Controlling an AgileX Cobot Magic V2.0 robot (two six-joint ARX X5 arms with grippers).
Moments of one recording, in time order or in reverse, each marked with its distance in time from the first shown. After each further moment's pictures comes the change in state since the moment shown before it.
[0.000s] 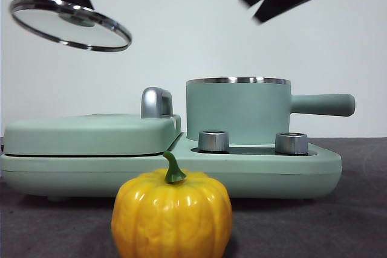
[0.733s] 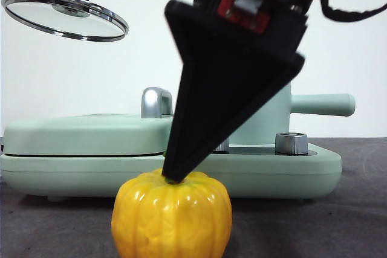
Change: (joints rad) left arm 0.005 -0.049 -0.029 0.044 0.001 -0.011; right arm 0.258 0.371 0.000 0.049 0.082 -0.052
